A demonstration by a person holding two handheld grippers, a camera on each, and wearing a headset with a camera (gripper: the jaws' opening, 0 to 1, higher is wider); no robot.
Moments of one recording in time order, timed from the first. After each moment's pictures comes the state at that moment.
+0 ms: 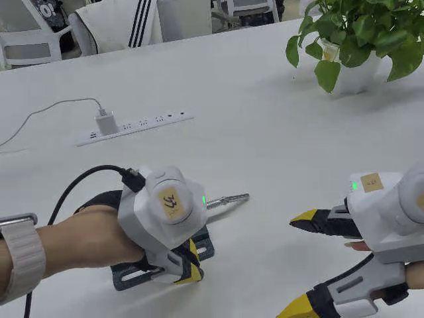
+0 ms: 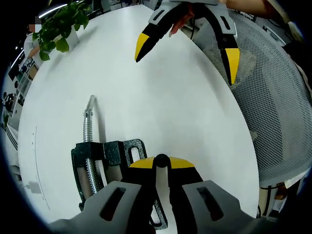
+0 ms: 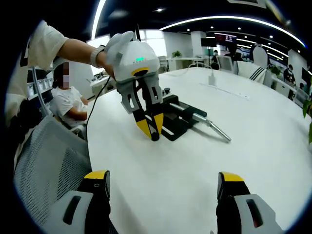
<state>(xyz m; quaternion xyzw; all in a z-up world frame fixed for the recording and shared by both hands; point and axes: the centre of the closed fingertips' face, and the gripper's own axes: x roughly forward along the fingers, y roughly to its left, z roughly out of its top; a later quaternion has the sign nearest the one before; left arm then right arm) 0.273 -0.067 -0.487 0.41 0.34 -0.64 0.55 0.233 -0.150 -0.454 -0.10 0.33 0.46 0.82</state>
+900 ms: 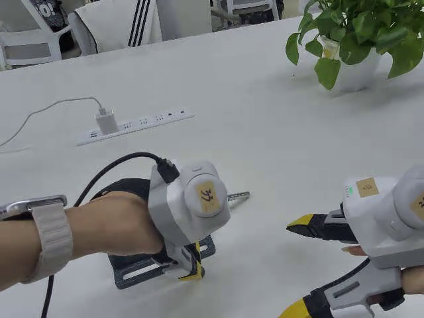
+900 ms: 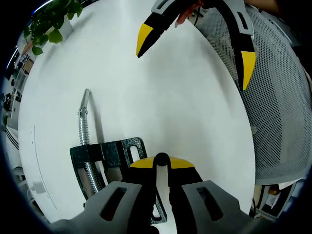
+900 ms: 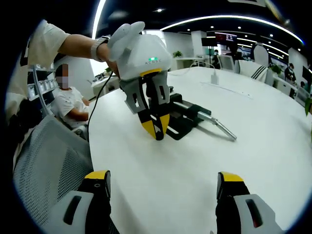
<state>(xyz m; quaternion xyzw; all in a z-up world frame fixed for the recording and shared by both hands) 0.274 -0.065 -0.492 0.45 0.39 -0.61 0.52 0.228 -0.140 -0.460 -0.09 0.33 0.47 0.82</state>
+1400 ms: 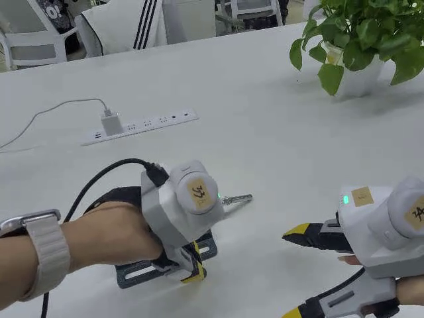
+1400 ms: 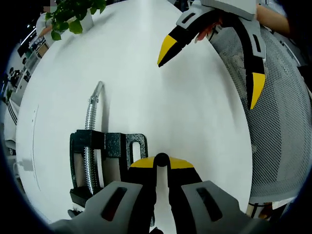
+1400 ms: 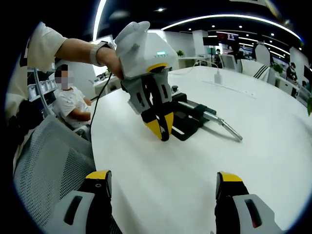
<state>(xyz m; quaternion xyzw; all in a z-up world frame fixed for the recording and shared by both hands) 0.277 -0.064 -0.489 0.37 0.40 -0.58 0.60 0.223 -0.132 -0.460 -0.09 0.33 0.47 0.81</state>
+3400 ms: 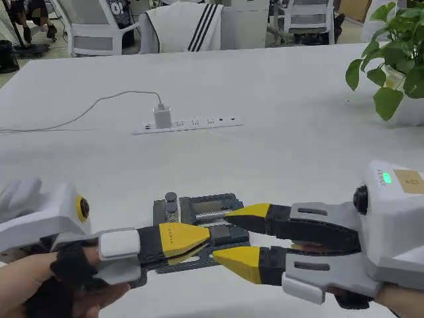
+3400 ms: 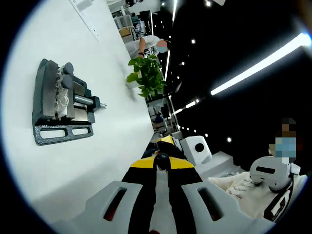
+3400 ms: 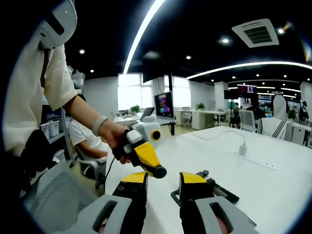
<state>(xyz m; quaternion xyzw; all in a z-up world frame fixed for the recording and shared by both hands) 0.238 -0.018 -0.340 -0.48 0.37 -0.52 0.60 0.237 -0.019 -0.332 -0.03 0.09 0.57 0.82</state>
